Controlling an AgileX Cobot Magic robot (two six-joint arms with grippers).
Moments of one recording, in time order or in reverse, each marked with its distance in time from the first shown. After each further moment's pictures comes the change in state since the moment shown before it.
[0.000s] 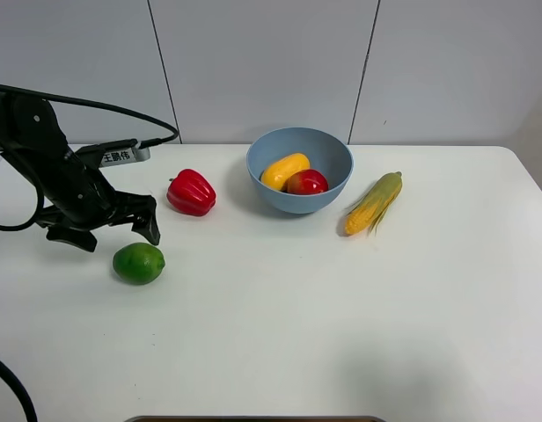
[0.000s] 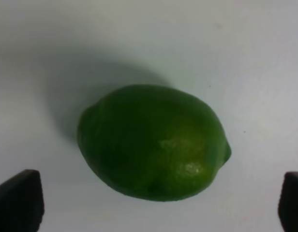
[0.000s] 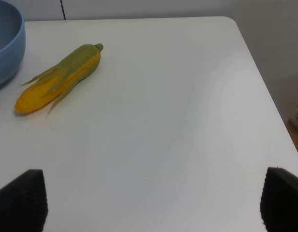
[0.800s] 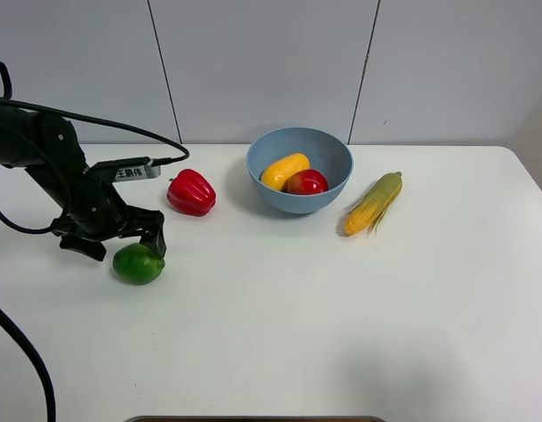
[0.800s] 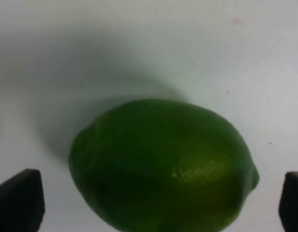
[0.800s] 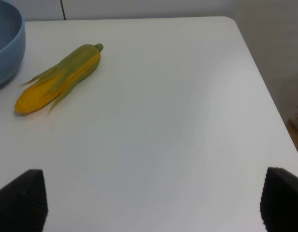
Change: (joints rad) left arm 0.000 0.112 0.000 -0.017 -0.054 0.076; right arm 0.000 0.000 0.000 0.000 0.000 0.000
